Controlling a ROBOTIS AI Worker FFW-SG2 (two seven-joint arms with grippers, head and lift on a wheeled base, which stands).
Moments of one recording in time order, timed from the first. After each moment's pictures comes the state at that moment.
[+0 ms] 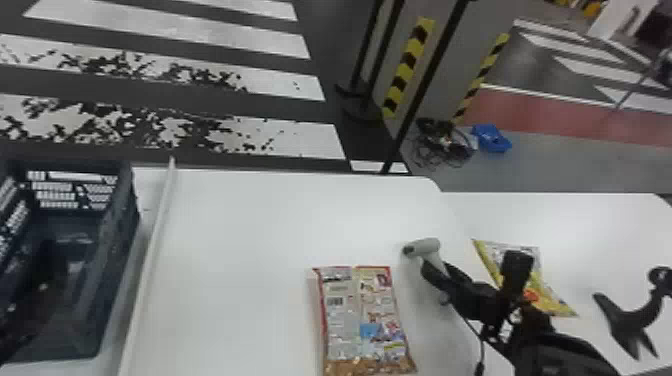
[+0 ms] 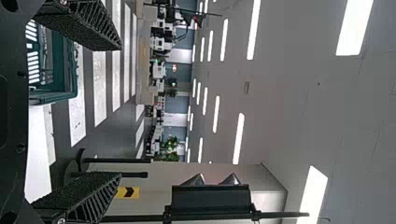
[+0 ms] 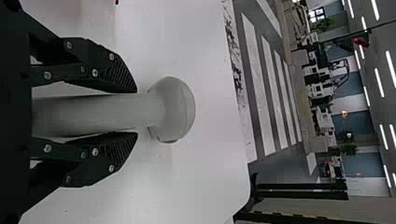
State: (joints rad) left arm 0.60 0.40 -0.11 -2.05 0.30 -0.42 0.01; right arm 0.02 -0.43 -0.29 -1.08 -0.38 0.15 0.54
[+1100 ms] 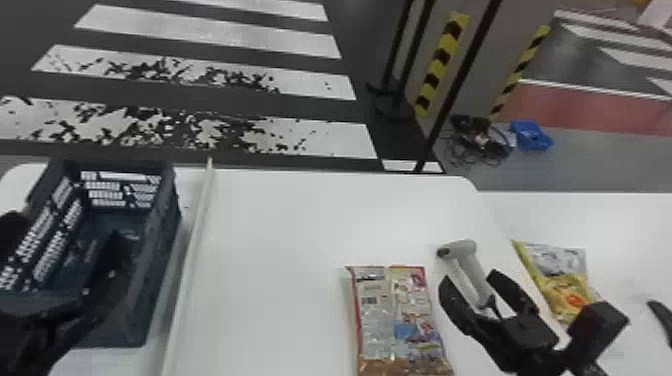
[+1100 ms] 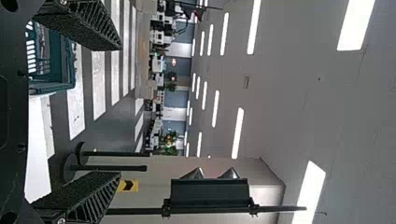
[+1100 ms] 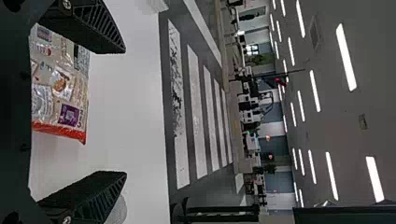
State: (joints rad) left arm 0.56 0.42 -0.14 -2.03 0.31 -0.42 0.01; right arm 0.60 -0.18 -0.33 -1.94 -0.39 0.05 0.40
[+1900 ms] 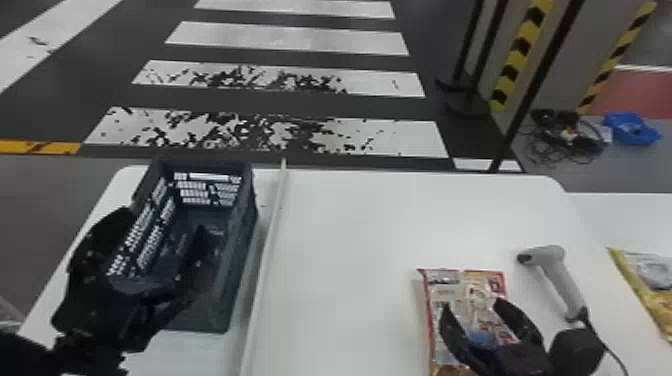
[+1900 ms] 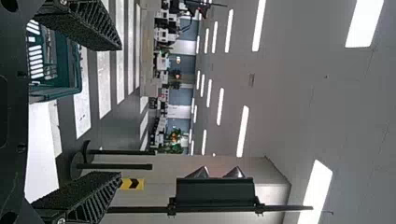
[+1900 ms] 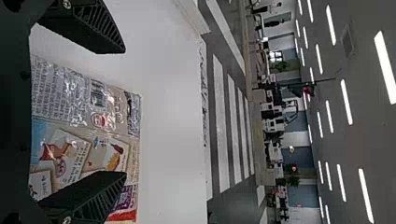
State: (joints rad) left arm 0.54 0.47 -0.14 -2.00 0.35 -0.42 0.01; right arm 0.49 -0.11 -0.11 -1.71 -0.19 -0.04 0.30
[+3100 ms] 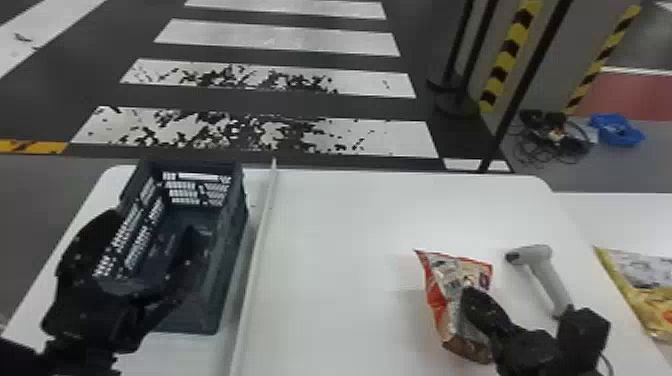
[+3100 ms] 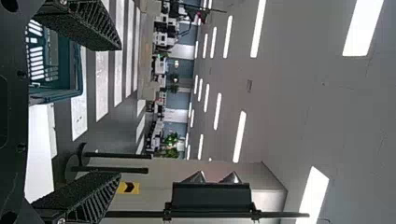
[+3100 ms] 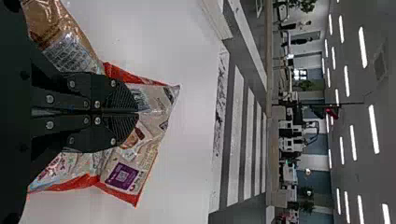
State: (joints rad) left arm 0.52 0.43 -0.15 -1.95 0.35 -0.45 0.00; right arm 0.50 -0.21 -0.15 -1.79 -0.17 0.08 0.38
